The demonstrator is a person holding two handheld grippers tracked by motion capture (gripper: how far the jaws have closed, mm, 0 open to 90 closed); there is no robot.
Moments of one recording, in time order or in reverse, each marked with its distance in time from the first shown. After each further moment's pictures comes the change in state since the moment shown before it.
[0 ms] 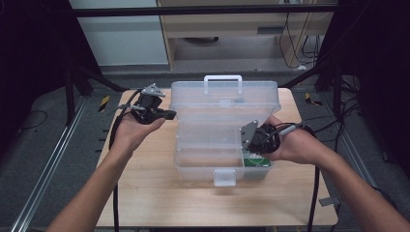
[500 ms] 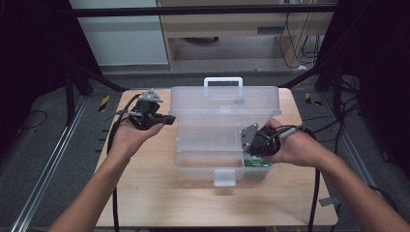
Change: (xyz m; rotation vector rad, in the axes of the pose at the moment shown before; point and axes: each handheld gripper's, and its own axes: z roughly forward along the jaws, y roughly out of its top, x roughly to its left) left arm -0.007 -0.012 -0.005 -0.011 -0.024 0.002; right arm 0.006 -0.001 0.002 0.004 0.006 -0.005
